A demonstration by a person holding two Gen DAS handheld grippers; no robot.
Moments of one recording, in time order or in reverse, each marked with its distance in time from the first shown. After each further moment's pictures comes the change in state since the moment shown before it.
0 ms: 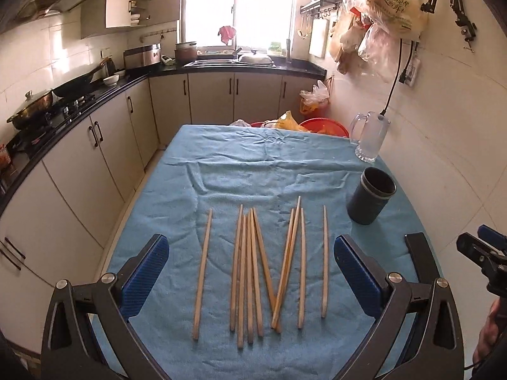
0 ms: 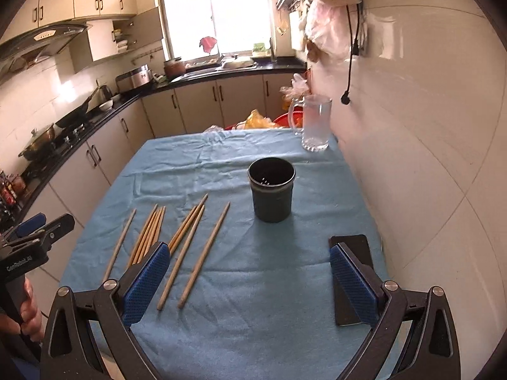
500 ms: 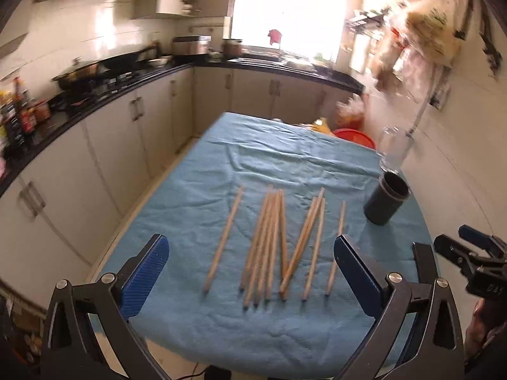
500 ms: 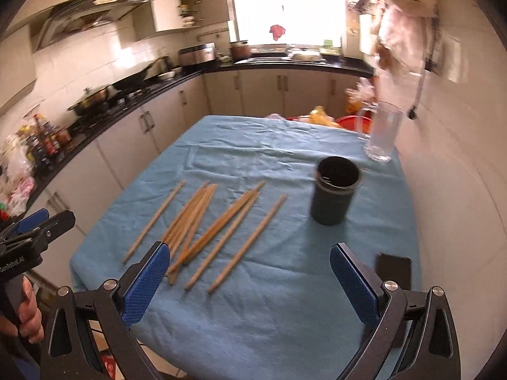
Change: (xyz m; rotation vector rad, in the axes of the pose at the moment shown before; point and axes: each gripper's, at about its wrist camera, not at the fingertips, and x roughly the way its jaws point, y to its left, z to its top) left arm -0.042 0.005 -0.045 -0.151 -0.011 0.109; right arm 0.022 0.028 -0.006 -0.195 0.048 0.213
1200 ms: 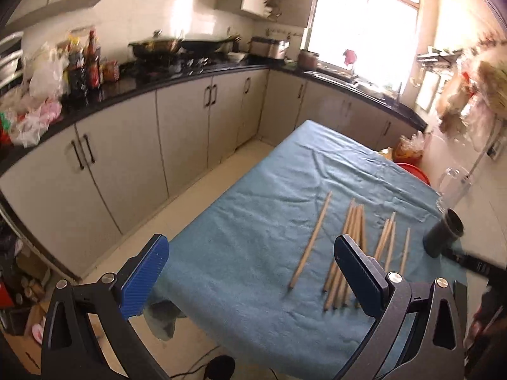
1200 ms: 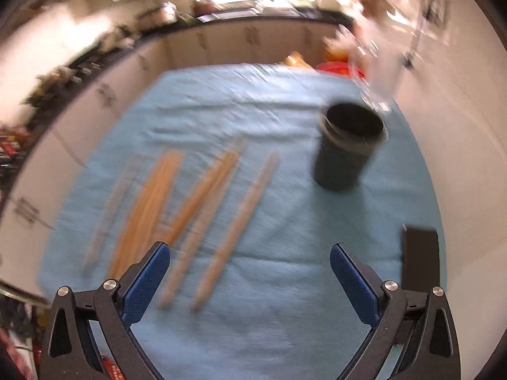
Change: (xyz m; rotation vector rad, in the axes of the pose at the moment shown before) left arm -0.024 0.097 -0.042 -0.245 -0.068 0.225; right arm 0.095 0.013 0.011 0.072 0.174 -0.069
